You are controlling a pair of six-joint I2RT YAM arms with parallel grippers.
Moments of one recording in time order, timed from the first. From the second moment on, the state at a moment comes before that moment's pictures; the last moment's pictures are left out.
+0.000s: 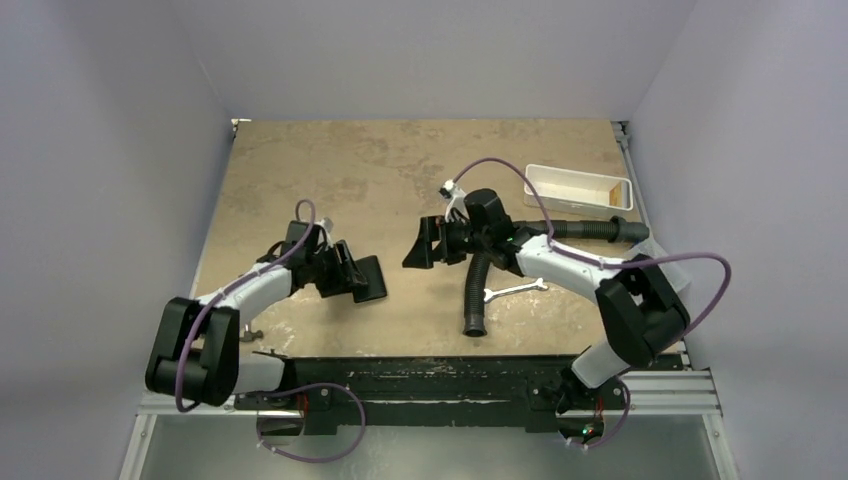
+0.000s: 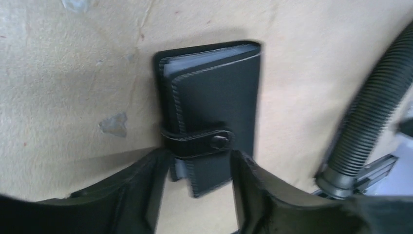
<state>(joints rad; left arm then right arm) -0.20 1.27 0.58 -0.28 0.32 -0.59 0.66 1.59 0.91 0.05 -0.50 0.57</state>
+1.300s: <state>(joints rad) -0.43 2.65 1.96 0.44 0.20 -1.09 0.47 1.07 1.05 -0.41 -0.15 0.42</state>
